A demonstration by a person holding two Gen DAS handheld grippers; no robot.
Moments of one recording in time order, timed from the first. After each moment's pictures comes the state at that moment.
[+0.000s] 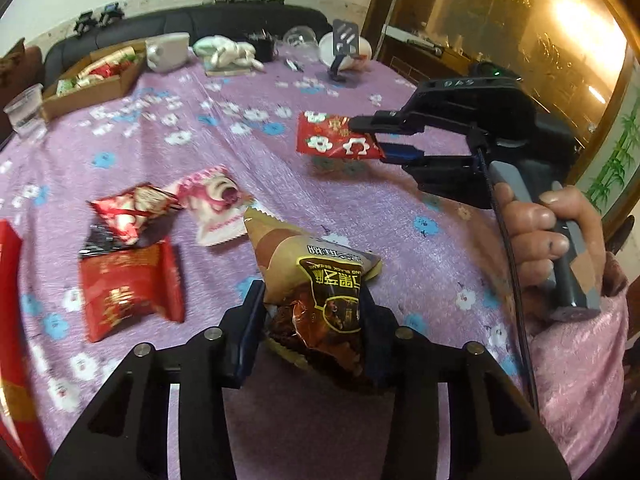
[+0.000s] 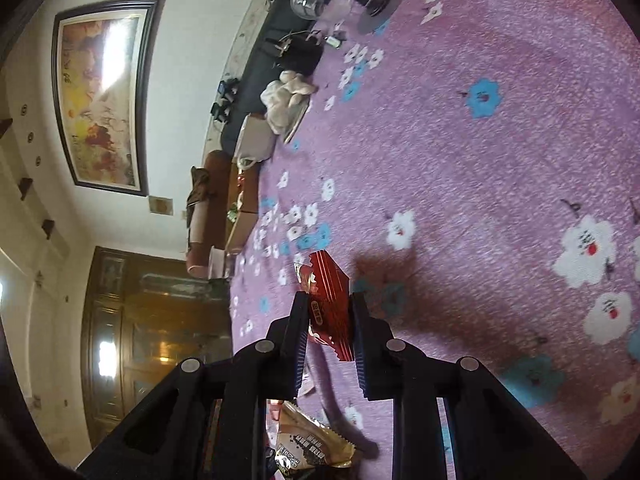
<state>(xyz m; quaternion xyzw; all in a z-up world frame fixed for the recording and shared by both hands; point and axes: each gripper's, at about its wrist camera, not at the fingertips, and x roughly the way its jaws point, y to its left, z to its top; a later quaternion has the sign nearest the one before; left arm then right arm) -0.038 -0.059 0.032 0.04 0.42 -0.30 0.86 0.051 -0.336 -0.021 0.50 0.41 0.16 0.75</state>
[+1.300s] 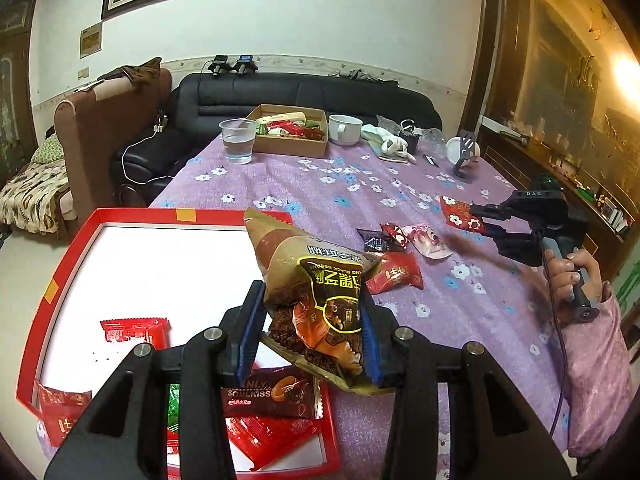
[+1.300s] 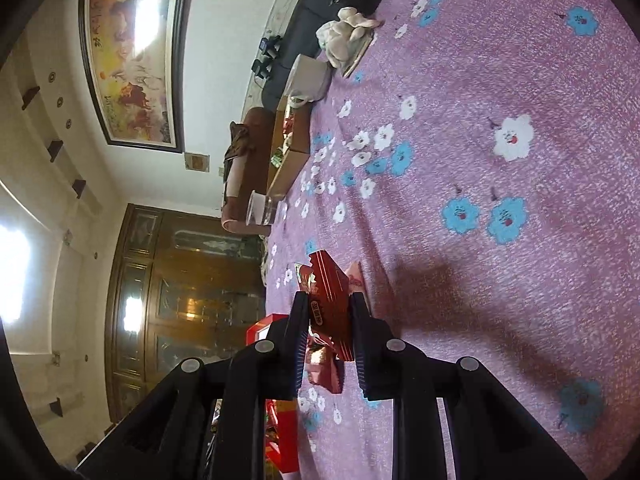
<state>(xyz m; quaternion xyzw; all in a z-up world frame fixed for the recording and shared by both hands) -0.103 0.130 0.088 -0.02 0.32 -0.12 0.94 0.051 -0.272 -0.018 0.49 0.42 0.26 0.72</state>
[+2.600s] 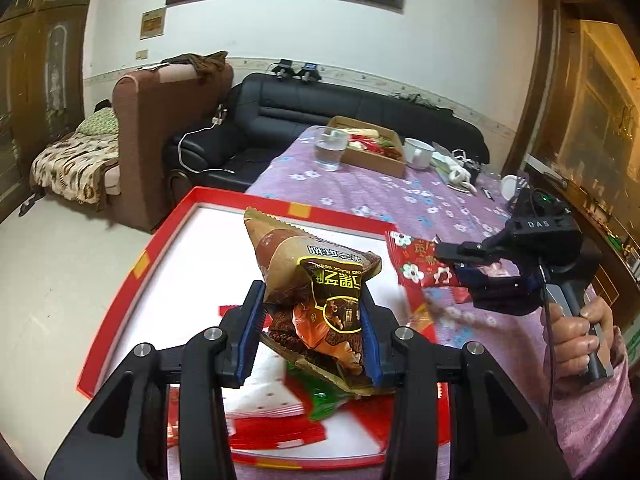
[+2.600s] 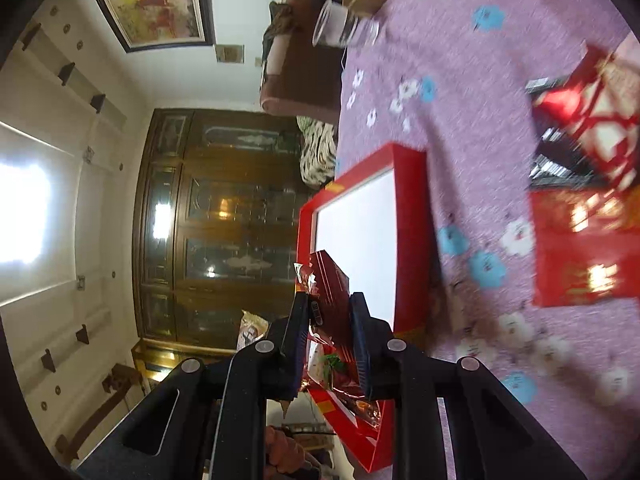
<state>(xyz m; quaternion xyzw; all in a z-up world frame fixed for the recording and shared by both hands) -0.111 0.229 0.077 -0.07 0.31 -0.03 0.95 0.051 -0.022 -0.018 0.42 0.51 0.41 0.62</state>
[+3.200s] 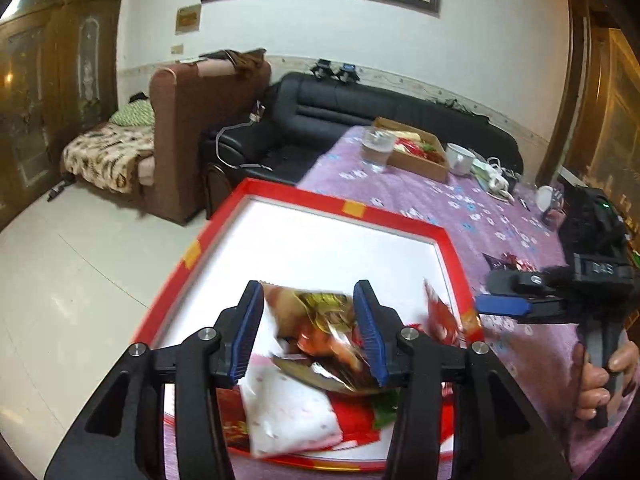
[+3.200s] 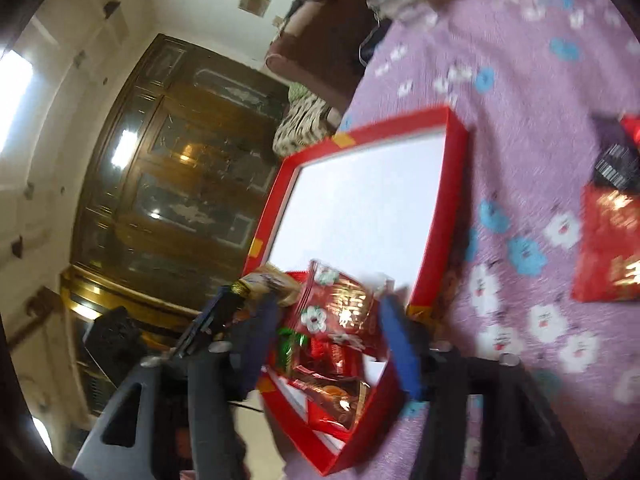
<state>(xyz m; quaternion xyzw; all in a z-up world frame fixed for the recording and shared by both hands) -0.110 0.253 0.070 -0.08 0.30 0.03 0.95 0.018 0.014 0.013 0.25 0.49 0.42 0.72</state>
